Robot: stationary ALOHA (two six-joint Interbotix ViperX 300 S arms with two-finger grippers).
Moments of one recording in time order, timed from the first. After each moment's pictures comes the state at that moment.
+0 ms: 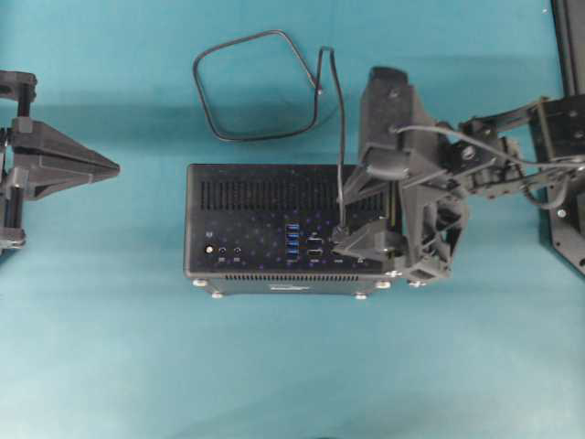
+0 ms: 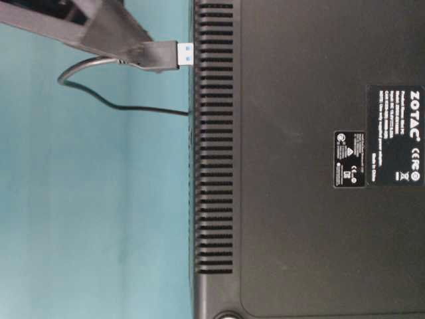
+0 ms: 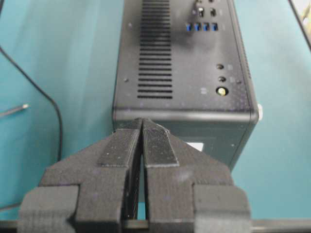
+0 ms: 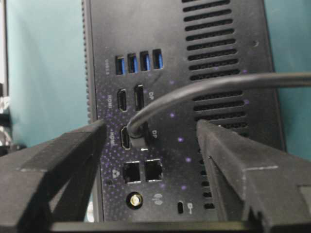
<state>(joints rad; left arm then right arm) -0.01 -0.87 0.95 0.01 0.20 0.00 0.09 -0.29 0.44 0.13 0.69 0.21</state>
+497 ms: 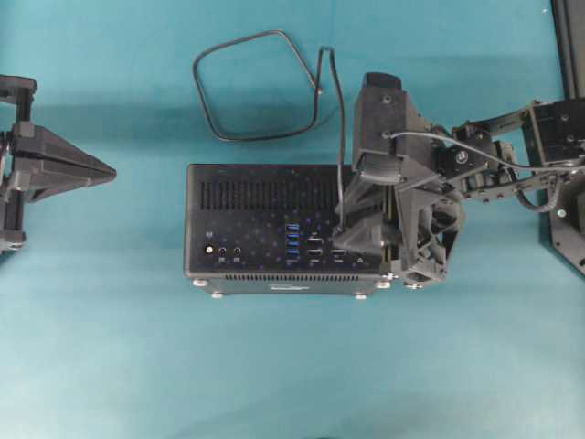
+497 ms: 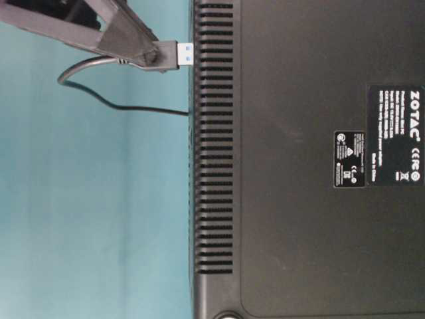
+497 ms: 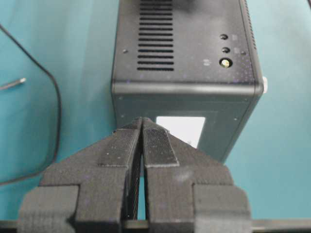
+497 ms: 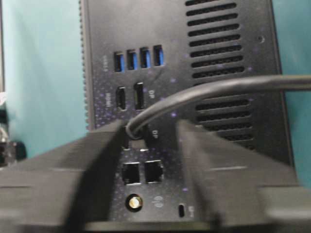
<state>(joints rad) -0.01 -0.88 0.95 0.01 0.28 0.00 0.09 -0.29 0.44 0.13 0.69 0.21</state>
